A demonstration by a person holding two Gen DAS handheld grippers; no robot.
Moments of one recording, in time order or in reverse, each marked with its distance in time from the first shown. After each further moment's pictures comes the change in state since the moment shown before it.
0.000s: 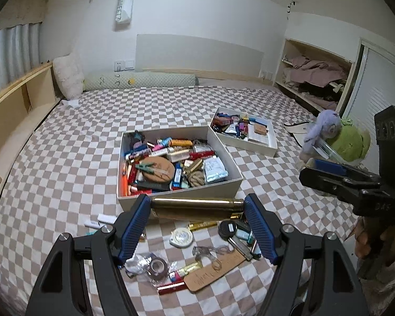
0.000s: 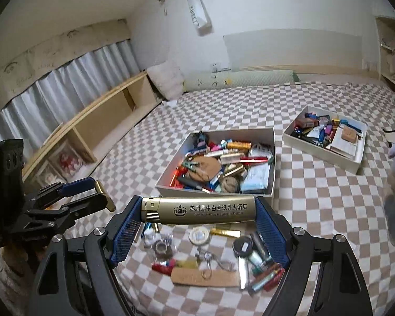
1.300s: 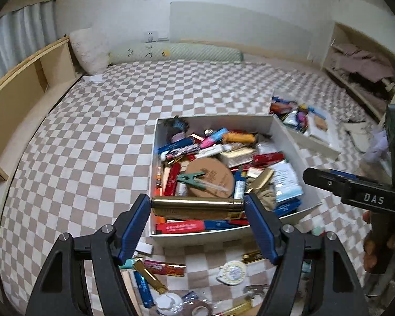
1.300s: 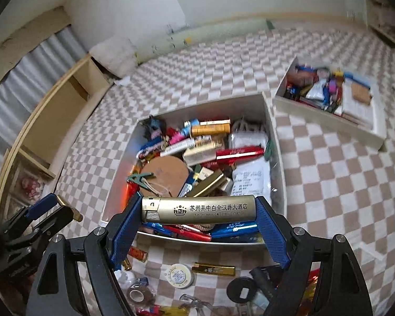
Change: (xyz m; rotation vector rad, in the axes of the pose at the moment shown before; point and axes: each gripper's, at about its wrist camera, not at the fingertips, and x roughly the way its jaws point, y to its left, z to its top) left arm 0.149 0.075 0.037 -0.065 0.175 0.204; right arm 0.184 -0.058 0.045 0.211 0.248 -0.107
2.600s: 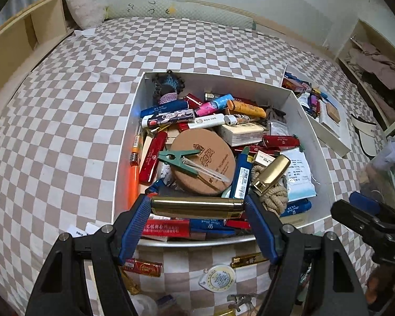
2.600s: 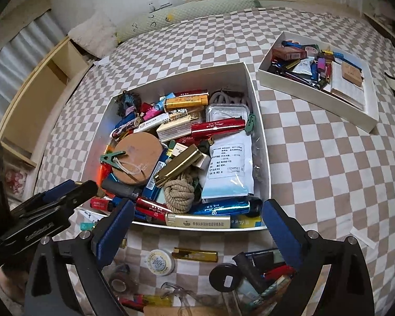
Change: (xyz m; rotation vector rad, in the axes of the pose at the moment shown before) left arm 0.081 -0.002 0.006 -0.112 0.193 -0.057; right arm 0.015 -0.016 -0.005 0.018 0.099 -0.107
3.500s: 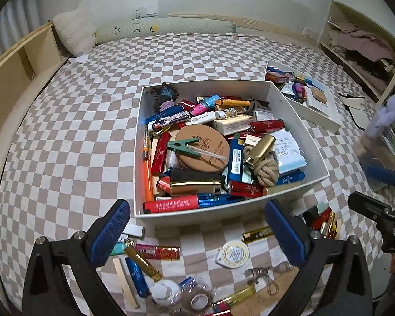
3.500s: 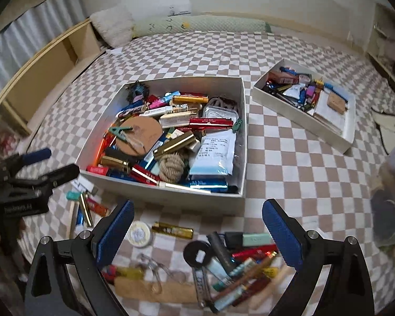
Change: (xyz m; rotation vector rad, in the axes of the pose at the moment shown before) left arm -0.054 -0.004 -0.037 0.151 -0.067 0.022; right arm -0.054 0.012 -0.047 -0.195 -0.069 -0.105
